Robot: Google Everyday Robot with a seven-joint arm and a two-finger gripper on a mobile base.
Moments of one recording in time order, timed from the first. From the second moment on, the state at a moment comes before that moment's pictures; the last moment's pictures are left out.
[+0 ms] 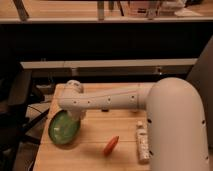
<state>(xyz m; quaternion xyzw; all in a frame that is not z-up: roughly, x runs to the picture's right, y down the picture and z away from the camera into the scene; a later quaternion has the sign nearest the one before) -0.142 0.144 0.799 -0.13 -0.22 -0.79 0.56</state>
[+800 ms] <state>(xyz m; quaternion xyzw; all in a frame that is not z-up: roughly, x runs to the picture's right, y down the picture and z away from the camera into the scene) -0.128 0.129 0.799 -0.12 -0.22 -0.80 0.54</state>
